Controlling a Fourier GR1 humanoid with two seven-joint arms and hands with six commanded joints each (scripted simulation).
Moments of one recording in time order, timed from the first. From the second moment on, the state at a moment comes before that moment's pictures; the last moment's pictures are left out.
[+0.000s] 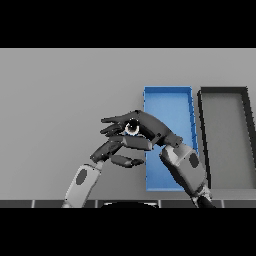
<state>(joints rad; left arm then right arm) -0.17 -0.05 -0.38 -1.60 -0.21 -0.42 0.09 -0.65 -0.05 0.26 -1.96 -0.41 0.18 0.61</state>
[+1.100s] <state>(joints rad) -0.14 -0.03 -0.38 -1.63 -0.21 -0.43 0.10 -0.52 -0.34 -0.17 -1.77 -0.38 0.11 0.61</state>
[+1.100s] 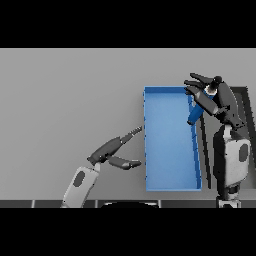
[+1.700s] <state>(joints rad) -0.13 -0.02 -0.39 -1.66 -0.21 -0.43 0.12 -0.19 -0.63 0.20 -1.79 -0.46 -0.36 0.60</state>
